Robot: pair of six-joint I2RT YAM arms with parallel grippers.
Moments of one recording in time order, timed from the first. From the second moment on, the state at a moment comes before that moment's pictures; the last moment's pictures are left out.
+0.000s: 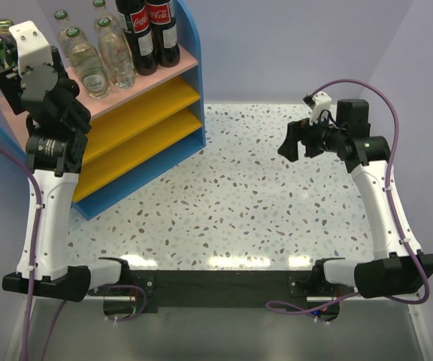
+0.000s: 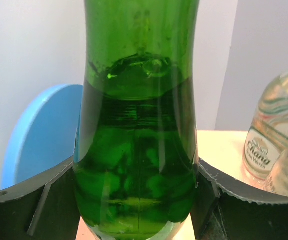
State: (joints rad) left arm -0.13 1.25 1.78 -0.31 -0.97 0.26; right arm 0.09 1.27 1.44 -0.83 -0.46 -0.10
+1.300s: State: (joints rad) left arm 0.04 1.21 1.62 -0.42 -0.78 0.01; right arm 0.08 1.29 1.44 -0.86 -0.46 -0.11
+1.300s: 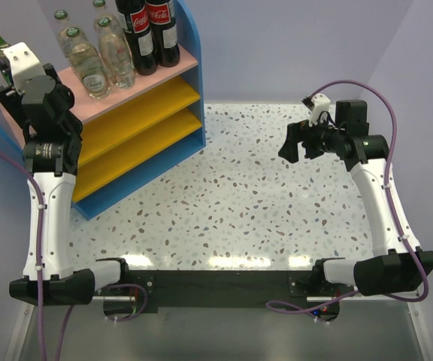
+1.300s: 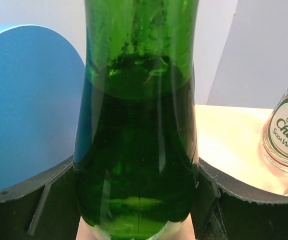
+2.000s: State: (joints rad) left arm 0.07 1.21 1.62 -0.40 -0.71 -0.02; right arm 0.08 1.29 1.44 -0.87 -0.46 -0.11
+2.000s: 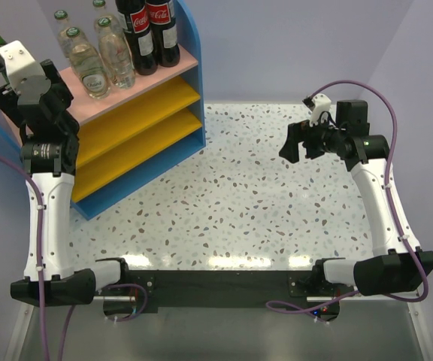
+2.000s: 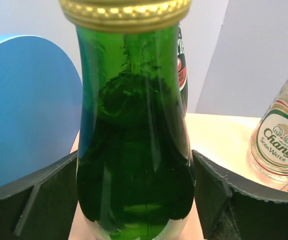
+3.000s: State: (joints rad) left arm 0.07 1.15 1.94 -0.51 -0.49 -0.07; right arm 0.08 1.29 1.45 -0.87 -0.46 -0.13
